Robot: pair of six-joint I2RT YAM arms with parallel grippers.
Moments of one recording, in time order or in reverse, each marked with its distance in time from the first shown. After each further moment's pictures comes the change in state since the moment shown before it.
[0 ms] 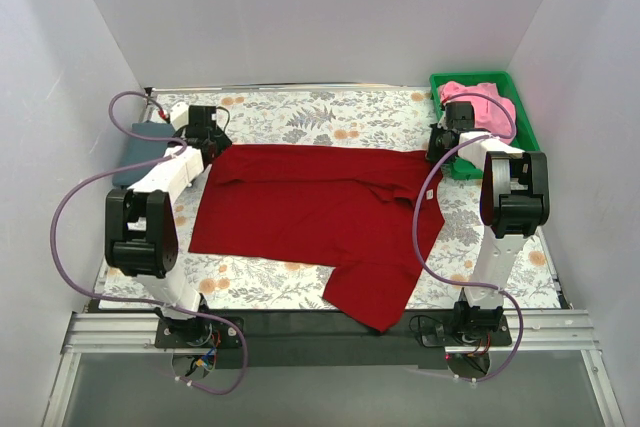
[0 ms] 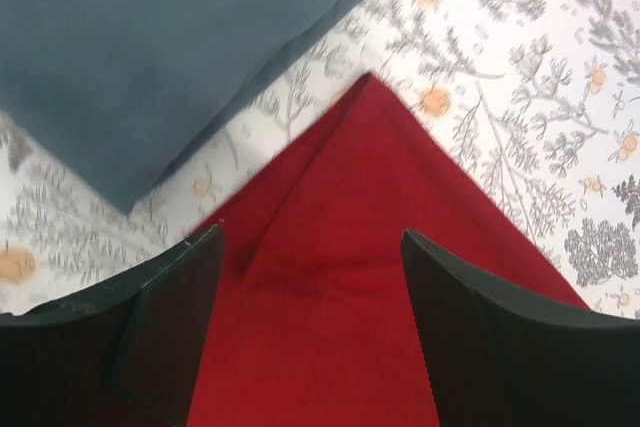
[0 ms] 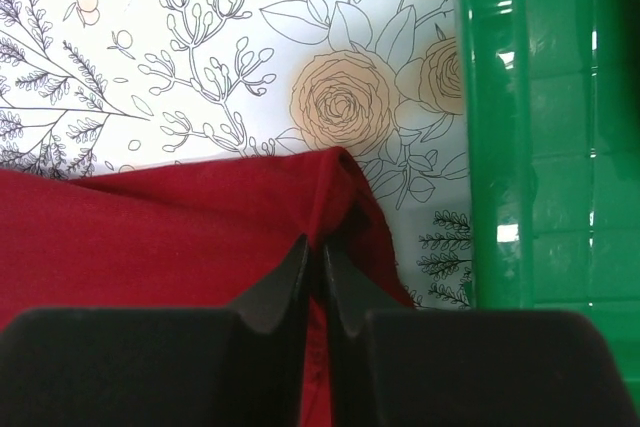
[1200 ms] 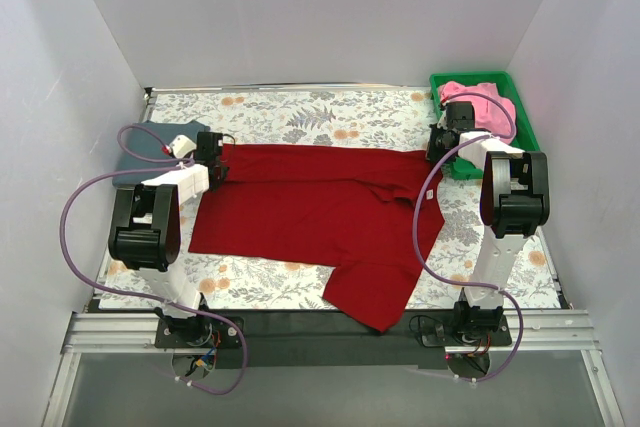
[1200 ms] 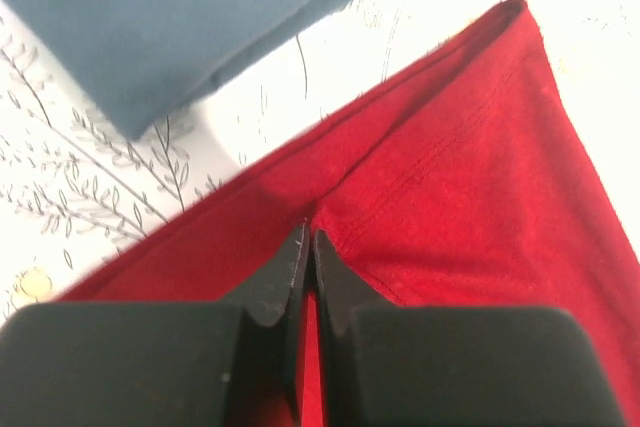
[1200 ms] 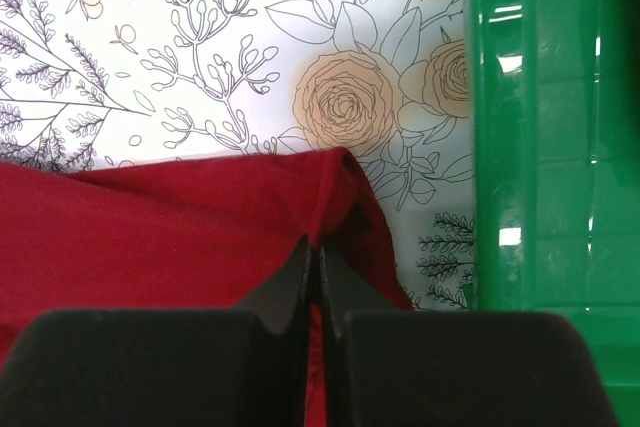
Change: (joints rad) left arm 0.000 0.024 -0.222 0.093 0.016 -0.283; right arm -0.002 0.000 0.000 0.000 -0.013 -0.024
